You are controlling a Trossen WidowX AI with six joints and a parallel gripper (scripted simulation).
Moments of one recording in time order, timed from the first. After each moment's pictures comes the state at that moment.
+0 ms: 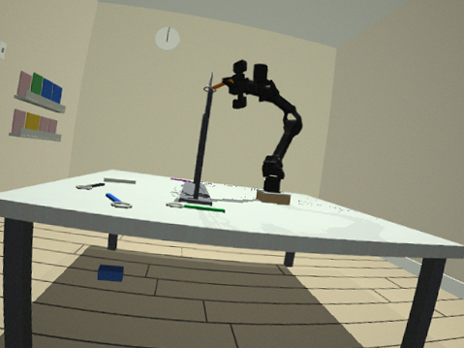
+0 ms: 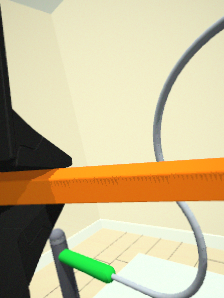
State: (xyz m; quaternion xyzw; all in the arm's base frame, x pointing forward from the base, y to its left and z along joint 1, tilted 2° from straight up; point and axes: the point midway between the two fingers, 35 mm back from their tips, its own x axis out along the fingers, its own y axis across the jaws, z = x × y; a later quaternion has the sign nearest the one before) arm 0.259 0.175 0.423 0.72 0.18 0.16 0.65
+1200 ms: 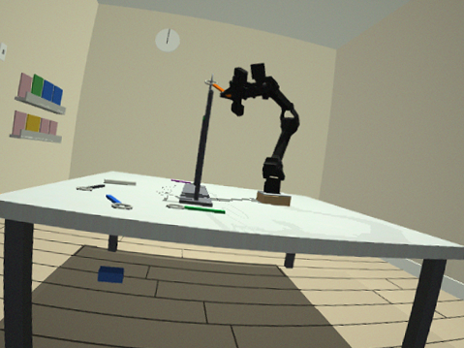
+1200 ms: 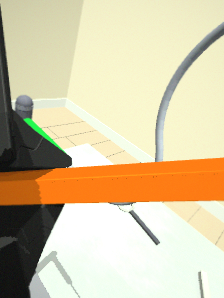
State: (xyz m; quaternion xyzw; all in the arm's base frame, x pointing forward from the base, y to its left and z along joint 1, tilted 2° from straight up) arm 0.262 0.167 0.382 0.46 0.22 0.07 0.86
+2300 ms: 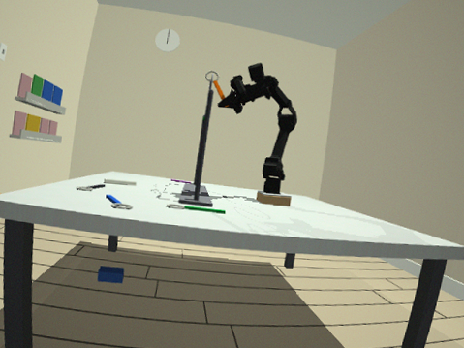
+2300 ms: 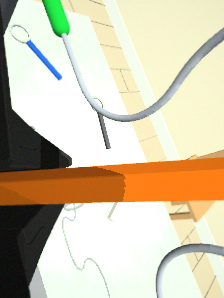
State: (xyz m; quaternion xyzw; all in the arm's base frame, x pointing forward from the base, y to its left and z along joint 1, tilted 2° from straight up) arm 0.262 0.135 0.356 0.15 0.23 -0.03 0.96
